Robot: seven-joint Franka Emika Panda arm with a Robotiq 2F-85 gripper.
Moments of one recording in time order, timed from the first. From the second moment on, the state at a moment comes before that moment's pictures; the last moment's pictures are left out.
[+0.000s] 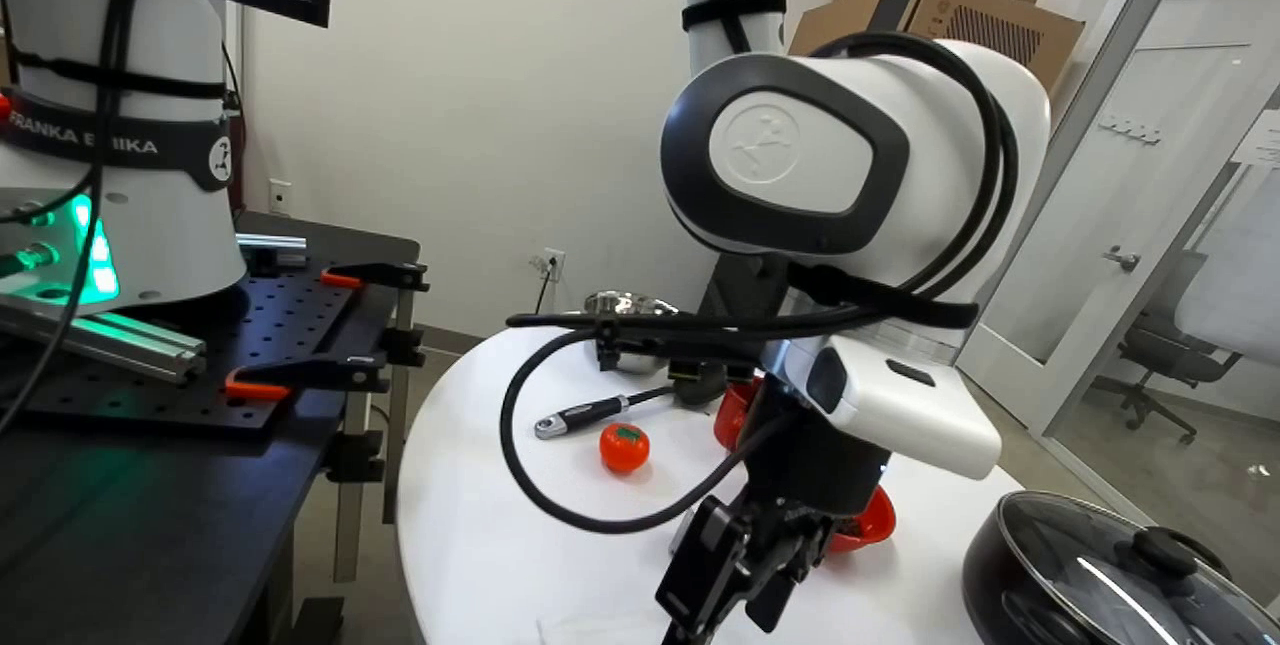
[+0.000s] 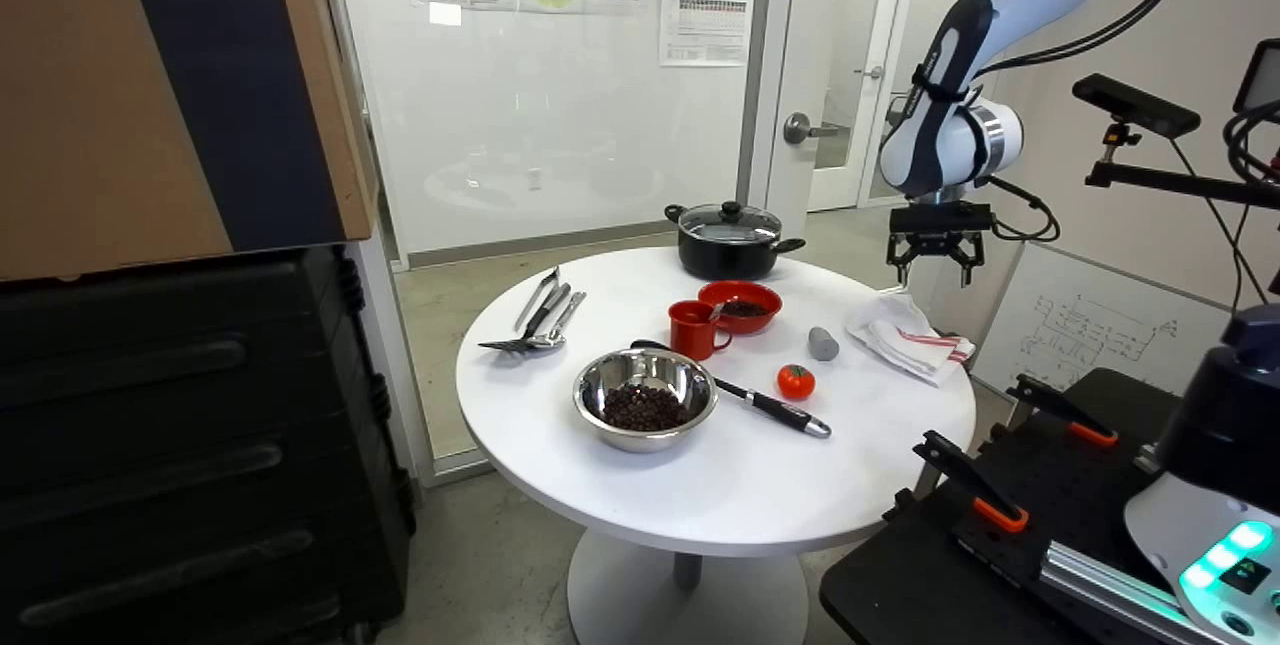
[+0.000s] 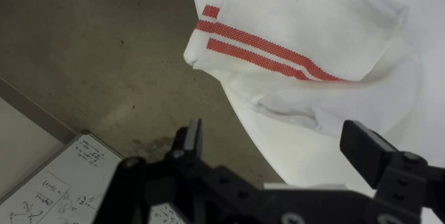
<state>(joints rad) -0.18 0.59 -0.39 -2.16 -0.10 2.70 0.66</state>
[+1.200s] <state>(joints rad) -0.18 0.72 -0.31 -2.17 0.03 2.96 0.57</state>
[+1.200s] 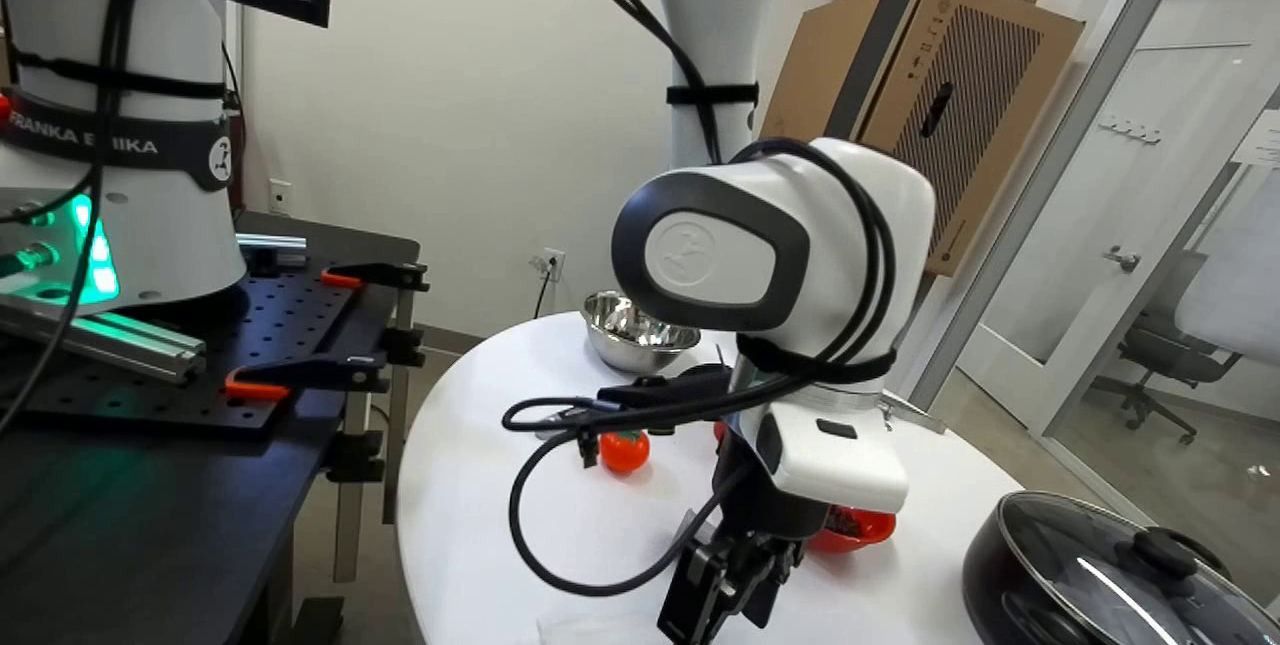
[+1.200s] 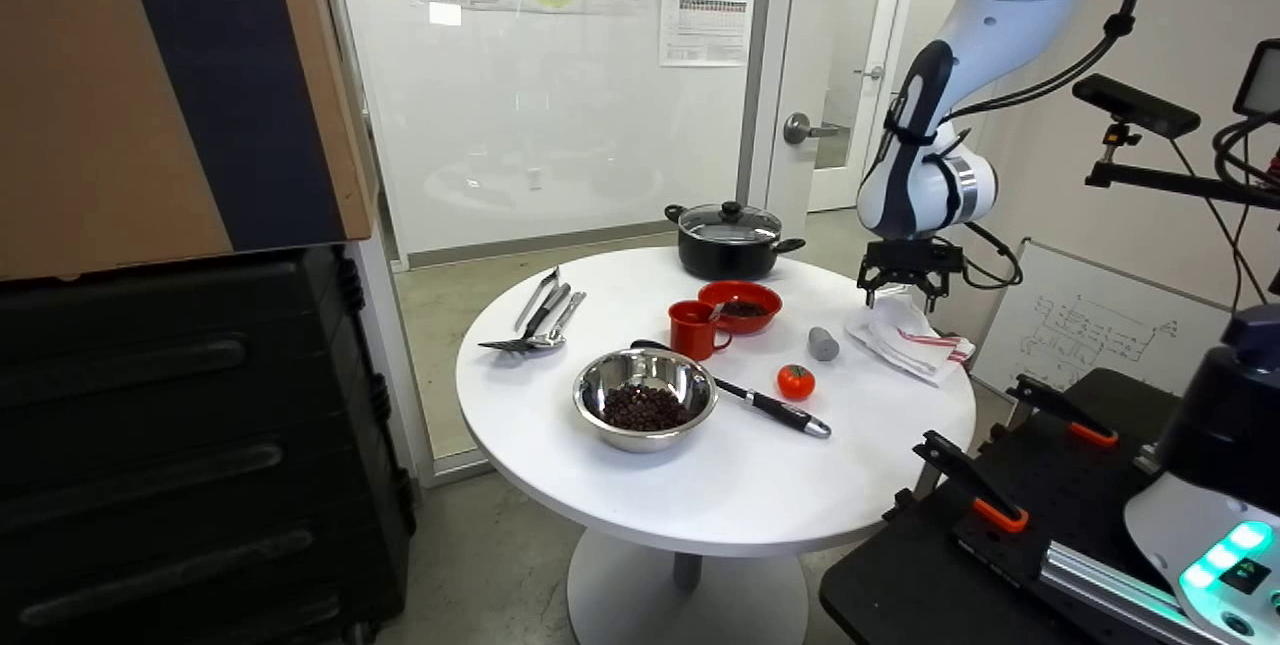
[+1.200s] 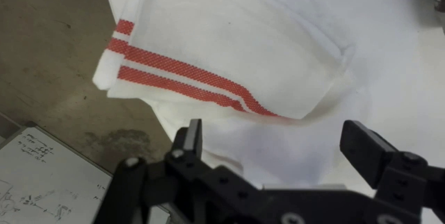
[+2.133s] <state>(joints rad) -0.18 0.86 -0.28 -2.15 0.19 3.05 0.45</state>
